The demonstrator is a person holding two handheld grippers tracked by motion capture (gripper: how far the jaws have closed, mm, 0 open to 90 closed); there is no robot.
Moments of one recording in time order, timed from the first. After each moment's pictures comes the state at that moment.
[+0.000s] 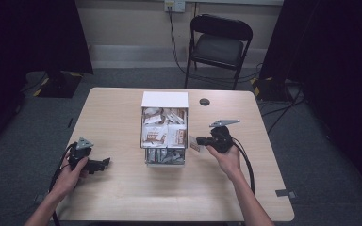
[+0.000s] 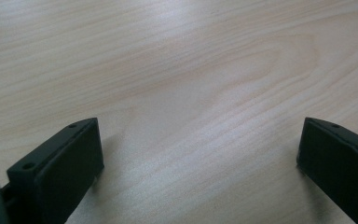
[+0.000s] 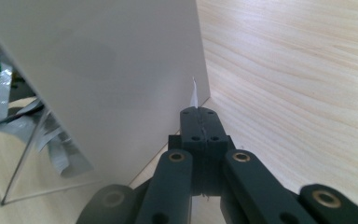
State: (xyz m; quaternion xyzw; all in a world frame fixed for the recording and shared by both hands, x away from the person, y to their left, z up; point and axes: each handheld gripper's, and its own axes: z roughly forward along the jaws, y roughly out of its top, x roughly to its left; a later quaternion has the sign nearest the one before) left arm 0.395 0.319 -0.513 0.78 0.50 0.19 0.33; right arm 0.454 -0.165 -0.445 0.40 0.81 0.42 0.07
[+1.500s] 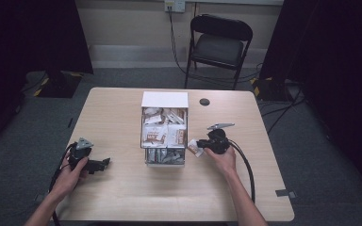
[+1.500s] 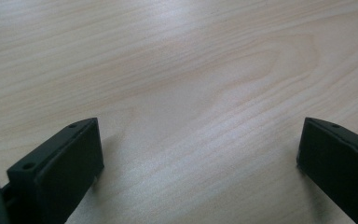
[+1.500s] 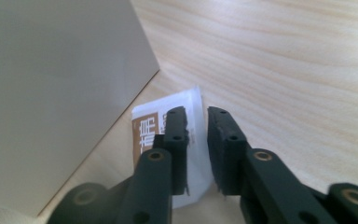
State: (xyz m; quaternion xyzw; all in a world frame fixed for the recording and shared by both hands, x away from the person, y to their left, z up) left arm 0.395 0.319 -0.513 0.78 0.50 0.19 0.33; right arm 0.474 -0.165 -0.490 0.45 0.81 0.38 0.08
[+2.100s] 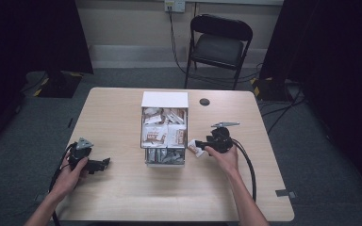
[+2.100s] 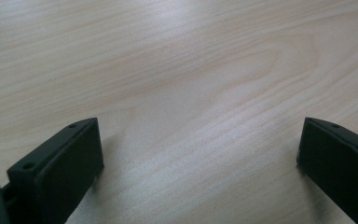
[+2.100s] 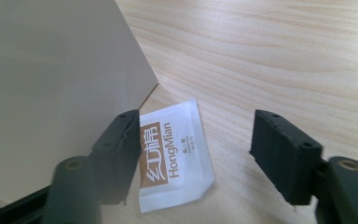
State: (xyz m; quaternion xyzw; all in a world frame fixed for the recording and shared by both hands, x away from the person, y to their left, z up) left arm 0.395 0.319 -0.513 0.78 0.50 0.19 0.33; right arm 0.471 -0.173 -0.478 0.47 0.79 0.40 0.08
